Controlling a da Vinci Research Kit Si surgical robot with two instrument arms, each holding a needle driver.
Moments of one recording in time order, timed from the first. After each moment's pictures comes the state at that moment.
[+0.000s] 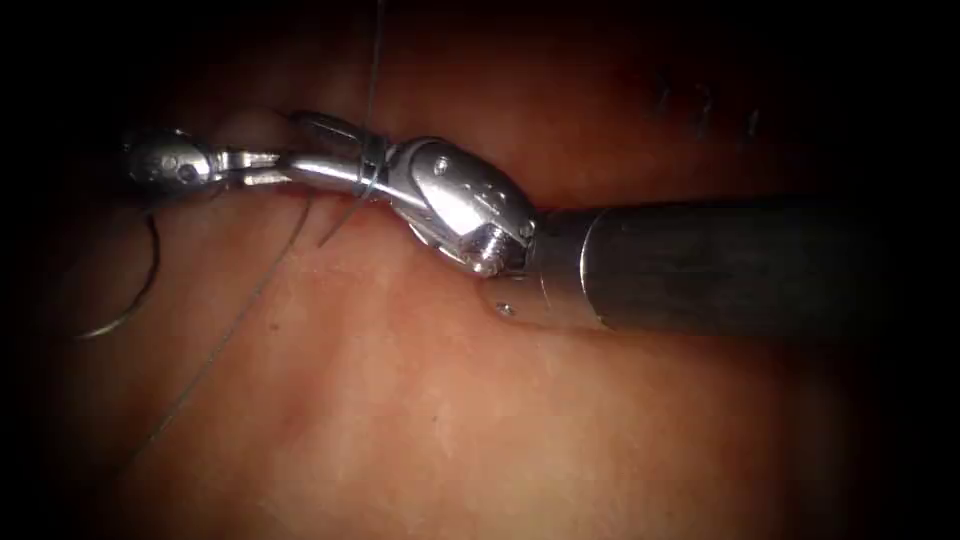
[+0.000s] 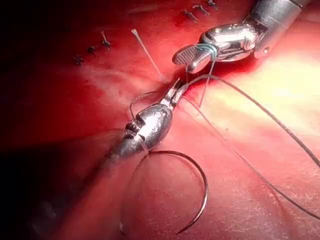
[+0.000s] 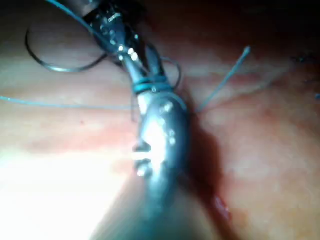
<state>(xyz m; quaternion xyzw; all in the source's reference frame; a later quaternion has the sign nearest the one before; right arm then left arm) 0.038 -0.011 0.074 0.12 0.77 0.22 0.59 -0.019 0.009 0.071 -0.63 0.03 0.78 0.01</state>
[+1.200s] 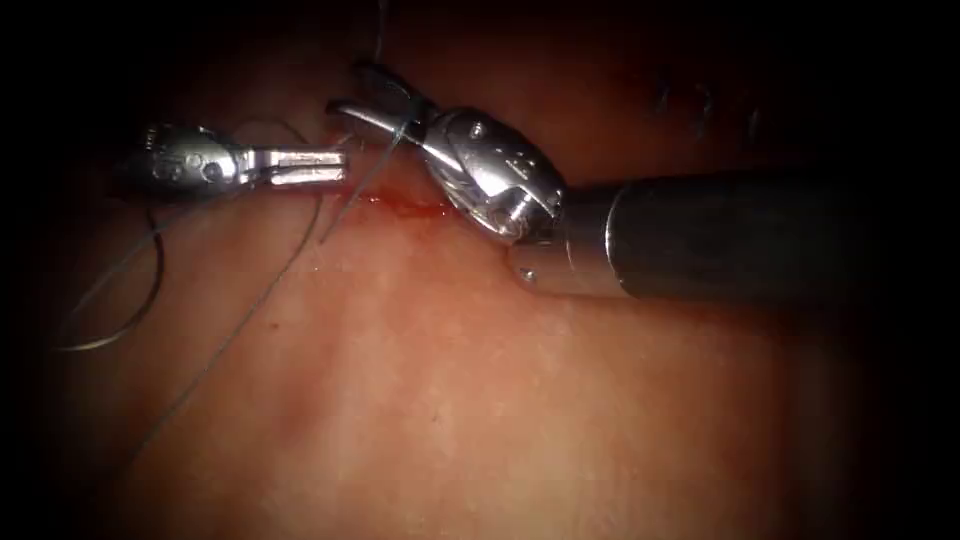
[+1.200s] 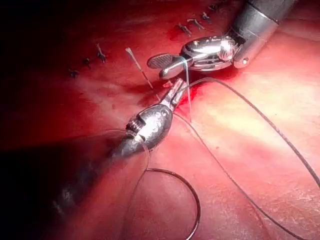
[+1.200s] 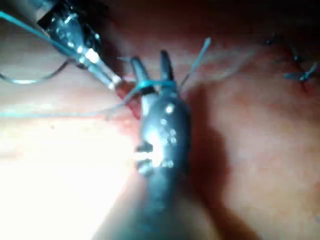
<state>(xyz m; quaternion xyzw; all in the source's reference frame) 0.036 -0.008 0.077 0.01 0.71 0.37 0.60 -0.022 0.010 0.070 -0.62 0.02 0.78 0.02</state>
